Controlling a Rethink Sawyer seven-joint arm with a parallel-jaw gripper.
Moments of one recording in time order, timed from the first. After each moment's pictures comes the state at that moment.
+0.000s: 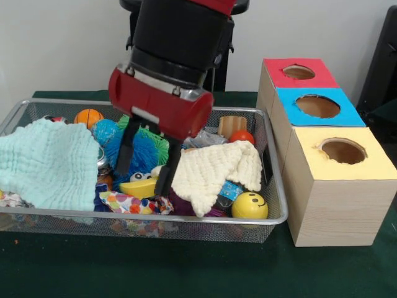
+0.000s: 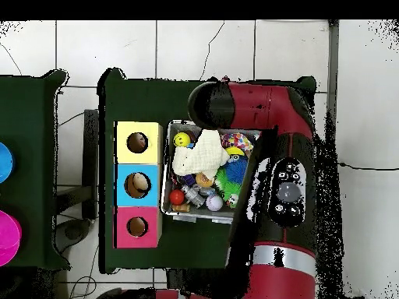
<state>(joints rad) -0.20 -0.47 -0.08 1.03 -0.25 0.67 2.27</state>
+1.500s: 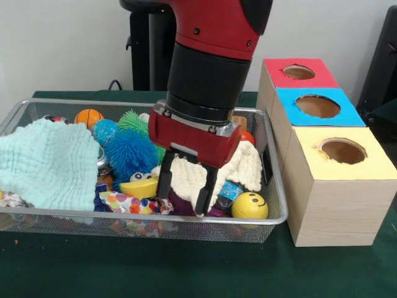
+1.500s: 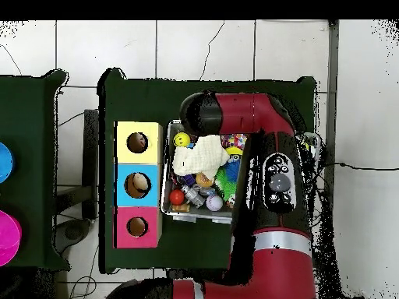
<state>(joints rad) -0.23 -0.46 0.06 1.10 -0.34 0.67 2.25</state>
